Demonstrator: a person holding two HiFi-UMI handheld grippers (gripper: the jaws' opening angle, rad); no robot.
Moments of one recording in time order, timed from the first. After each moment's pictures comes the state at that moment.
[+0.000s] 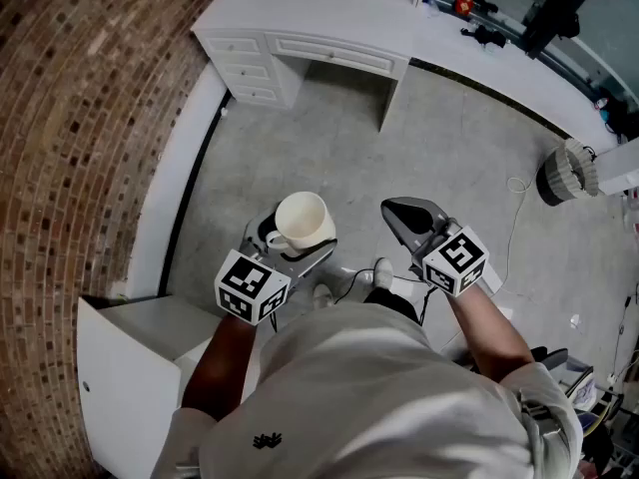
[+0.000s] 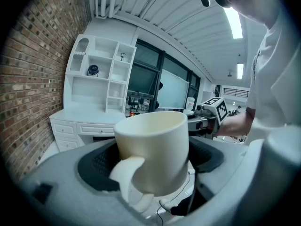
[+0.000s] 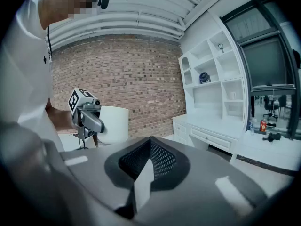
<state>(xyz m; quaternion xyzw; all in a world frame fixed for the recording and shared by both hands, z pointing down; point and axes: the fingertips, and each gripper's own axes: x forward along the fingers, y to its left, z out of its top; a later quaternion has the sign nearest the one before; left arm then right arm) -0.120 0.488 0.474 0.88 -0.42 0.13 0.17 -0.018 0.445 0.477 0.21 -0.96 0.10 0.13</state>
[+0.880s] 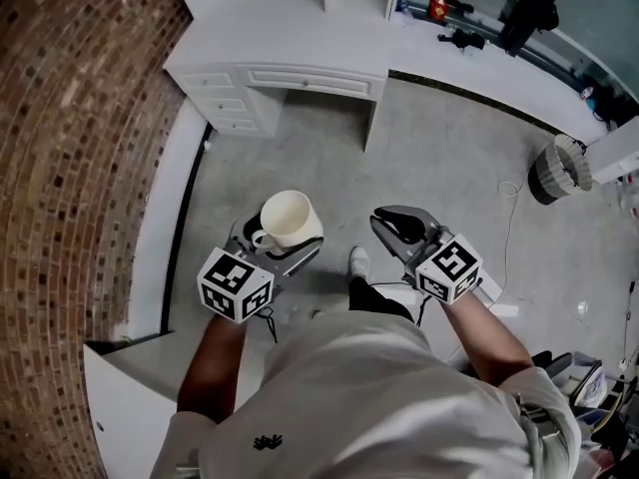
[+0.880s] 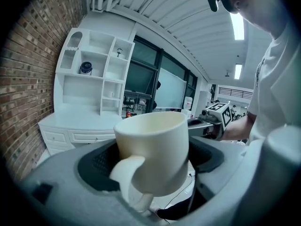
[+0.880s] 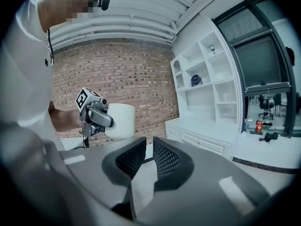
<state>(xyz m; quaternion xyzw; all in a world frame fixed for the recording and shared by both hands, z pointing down) -0.119 0.382 0.462 0.89 -0.40 0.13 0.17 -0.005 0.365 0.475 0.23 -0.96 0.11 0.10</state>
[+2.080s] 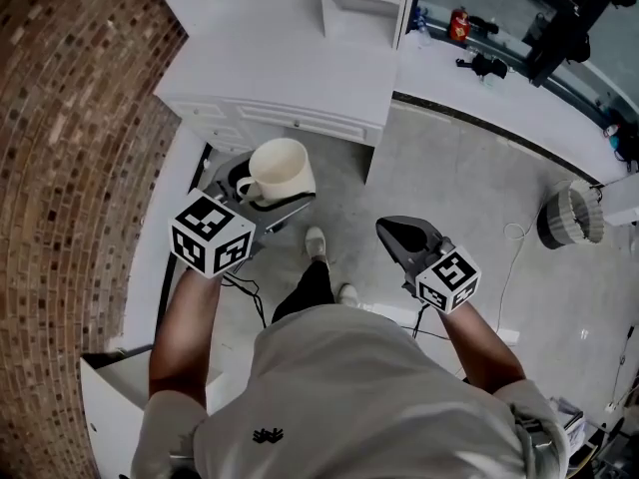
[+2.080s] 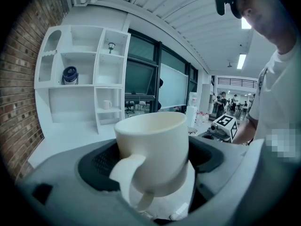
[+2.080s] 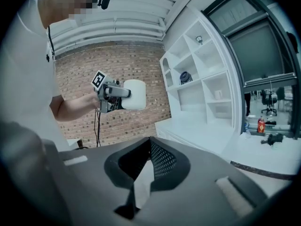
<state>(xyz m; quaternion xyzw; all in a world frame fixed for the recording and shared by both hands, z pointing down) -0.074 0.099 0.404 0.90 -0.39 0.18 0.12 0.061 0.143 0.495 0.22 -0.96 0.13 0.09</state>
